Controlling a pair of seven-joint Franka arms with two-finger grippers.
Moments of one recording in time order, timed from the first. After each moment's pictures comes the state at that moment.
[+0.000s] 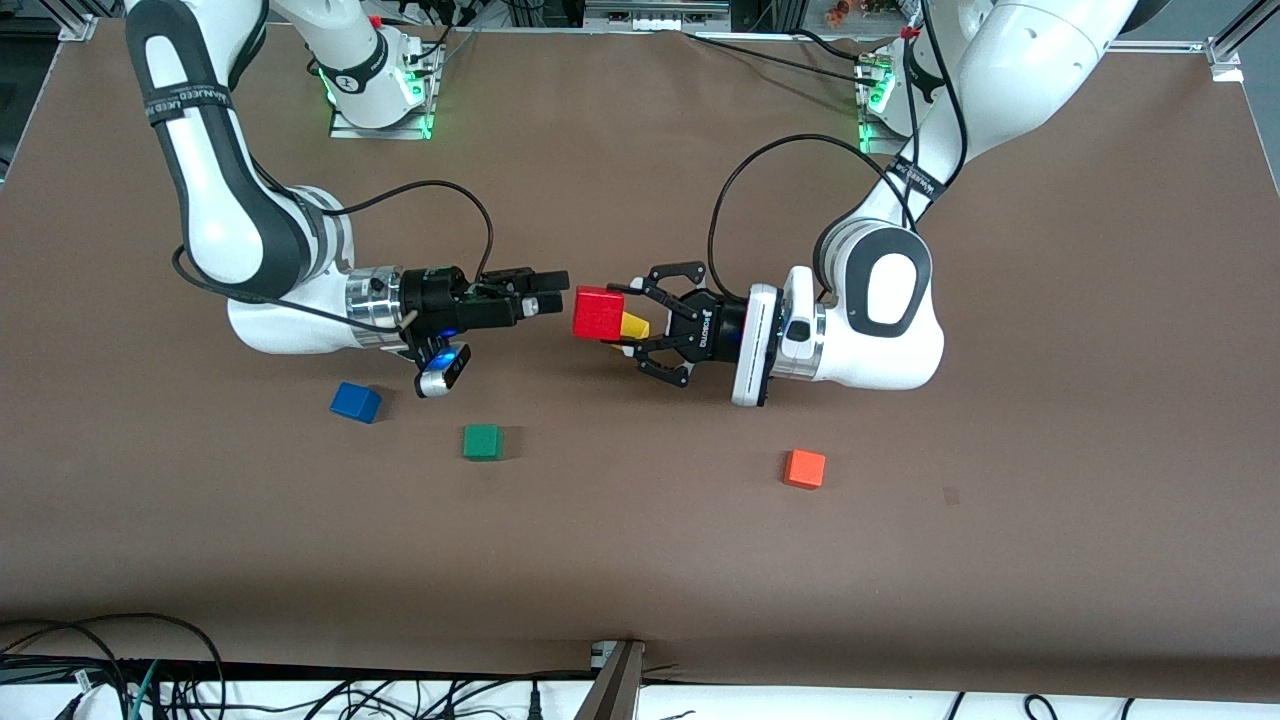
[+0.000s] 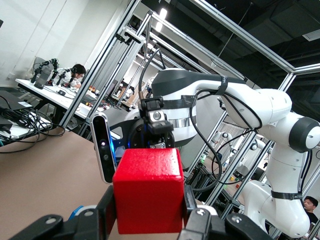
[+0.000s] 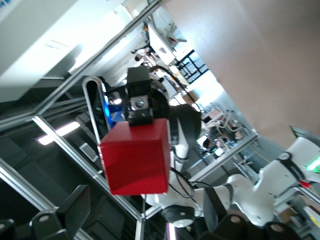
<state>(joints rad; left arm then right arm) -0.11 0.66 -0.43 -1.51 -1.58 1.99 1.64 0.31 0.41 0.00 -1.78 1.75 1.74 0.05</state>
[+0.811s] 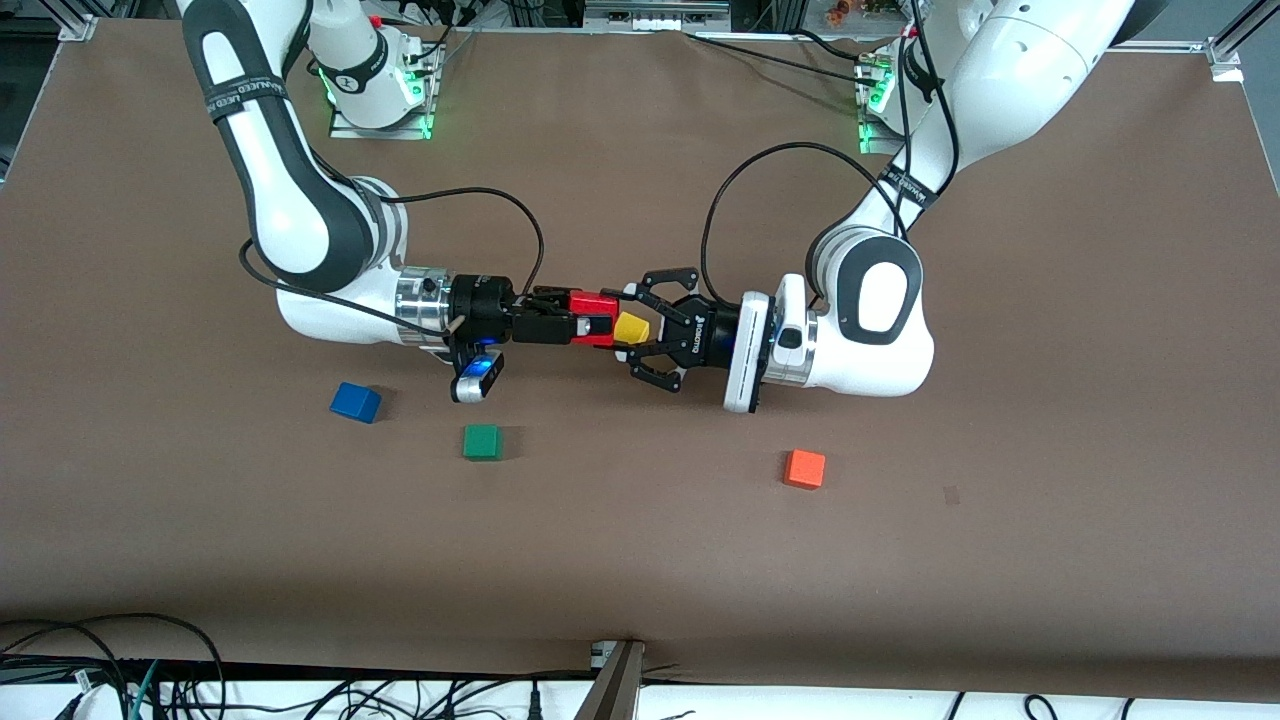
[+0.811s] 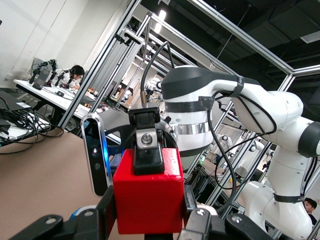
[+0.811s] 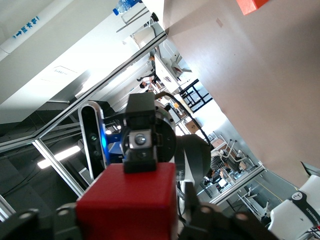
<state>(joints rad) -0.12 0.69 -0.43 -1.48 -1.58 1.99 1.63 0.41 0.43 0.00 -1.73 1.79 1.95 0.00</state>
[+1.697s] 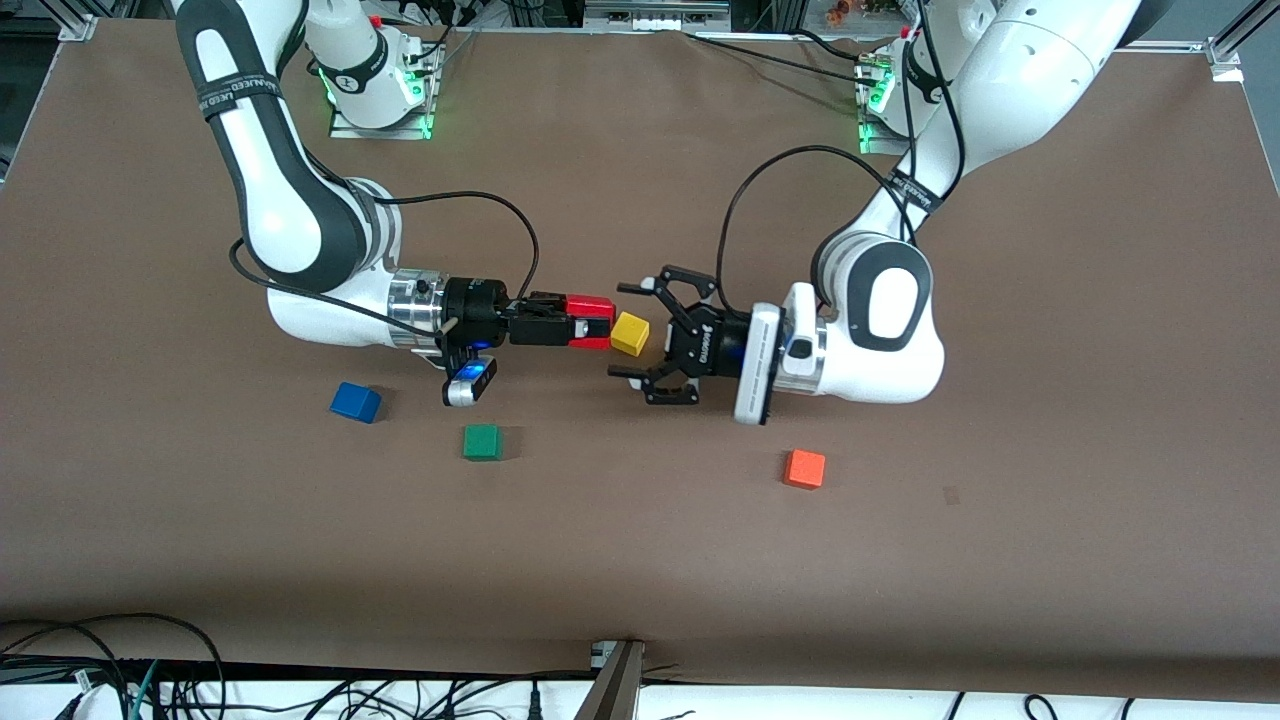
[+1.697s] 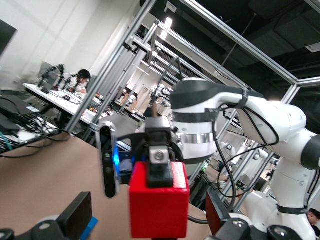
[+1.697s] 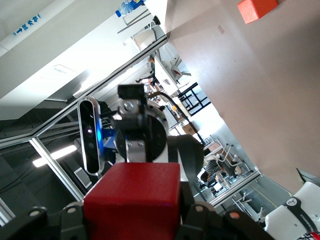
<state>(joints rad) -0.09 0.70 -0.43 -1.44 -1.58 1.99 1.59 0.41 0.44 -0.01 -1.72 1.75 1.95 -0.01</state>
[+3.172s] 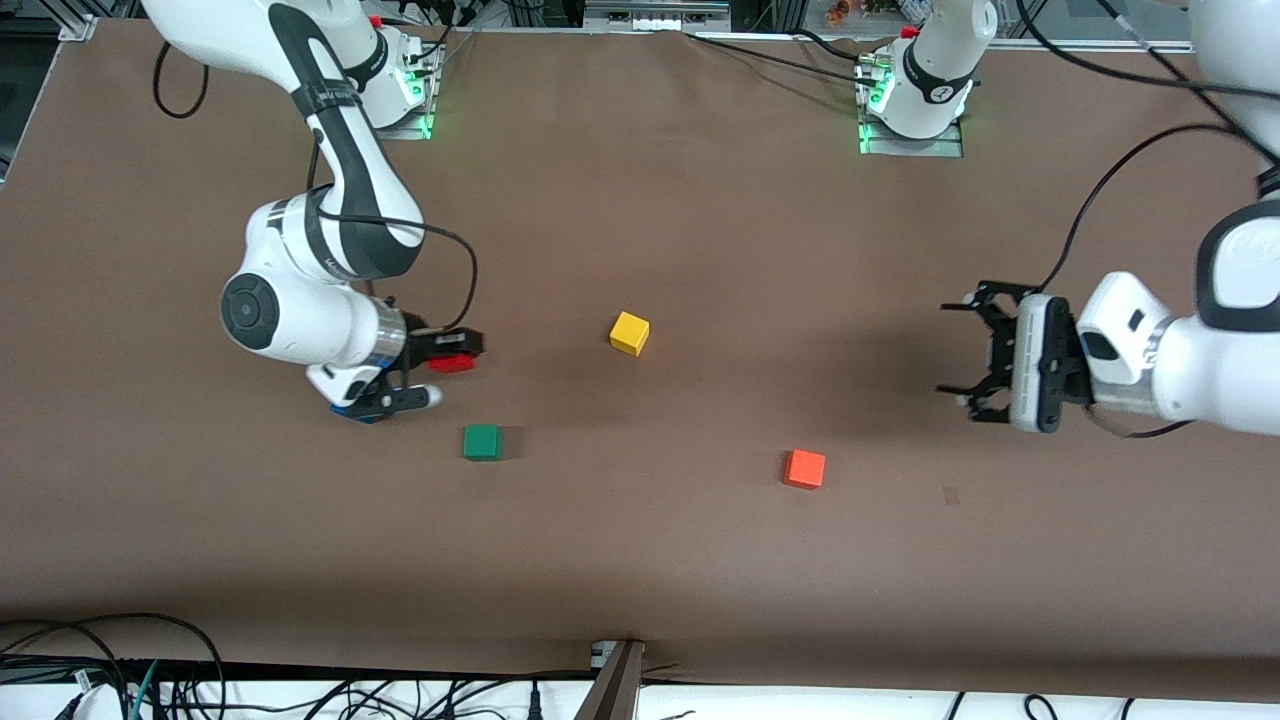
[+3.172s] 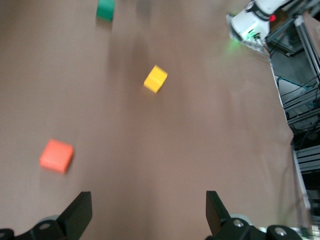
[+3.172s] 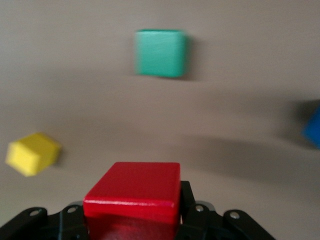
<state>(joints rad) 0.26 0.59 -0.41 -1.10 -0.31 1.34 1.21 0.40 0.45 -0.13 -1.75 0.32 2.05 0.00</state>
